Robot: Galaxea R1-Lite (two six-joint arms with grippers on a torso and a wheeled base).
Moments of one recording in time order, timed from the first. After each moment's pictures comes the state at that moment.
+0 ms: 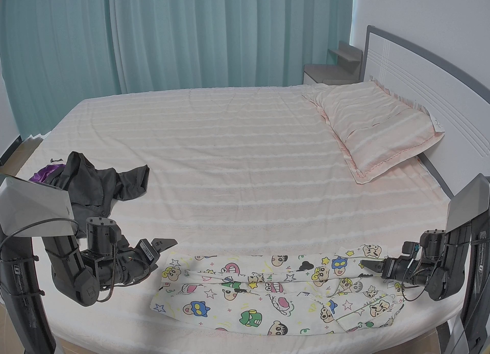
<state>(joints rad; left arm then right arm) -0.16 2.20 -0.36 -1.26 -0.30 -0.93 -0.08 2.44 -0.24 -1.55 0.44 0.25</state>
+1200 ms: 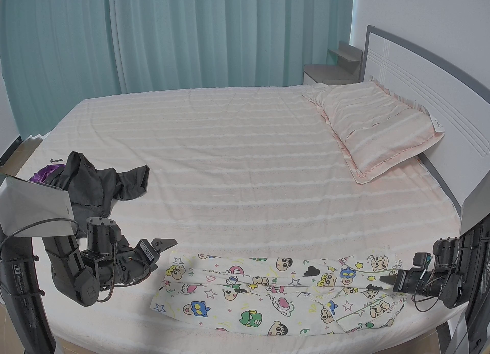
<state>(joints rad) -0.16 2.20 -0.36 -1.26 -0.30 -0.93 -0.13 2.35 -0.03 -1.55 0.49 0.26</state>
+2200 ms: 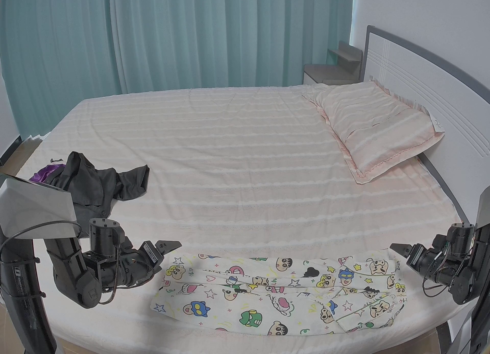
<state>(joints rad) -0.19 2.20 -0.35 -1.26 -0.30 -0.93 -0.13 2.15 -0.02 -1.55 0.26 0.55</state>
